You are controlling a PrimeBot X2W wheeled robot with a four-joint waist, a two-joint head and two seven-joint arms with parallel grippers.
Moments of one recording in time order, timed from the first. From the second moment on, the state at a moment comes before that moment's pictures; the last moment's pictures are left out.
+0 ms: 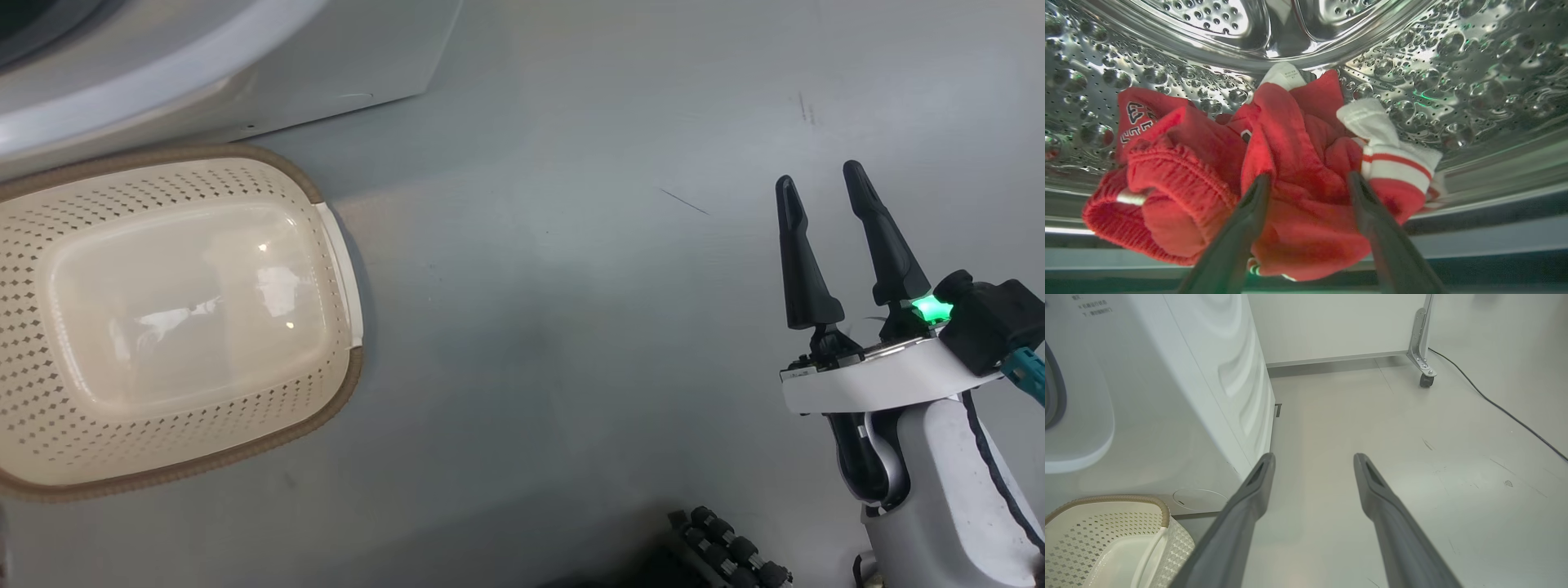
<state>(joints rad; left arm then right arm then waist) -1.09 0.30 -0.10 0.45 -0.37 0.12 0.48 -0.24 -0.10 0.17 0.02 0.39 0.12 -0.26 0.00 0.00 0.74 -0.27</state>
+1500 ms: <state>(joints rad) -1.11 0.20 -0.03 0.44 -0.23 0.12 0.37 -0.28 -0.15 0.12 0.03 0.40 0.12 -0.26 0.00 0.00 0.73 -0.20</state>
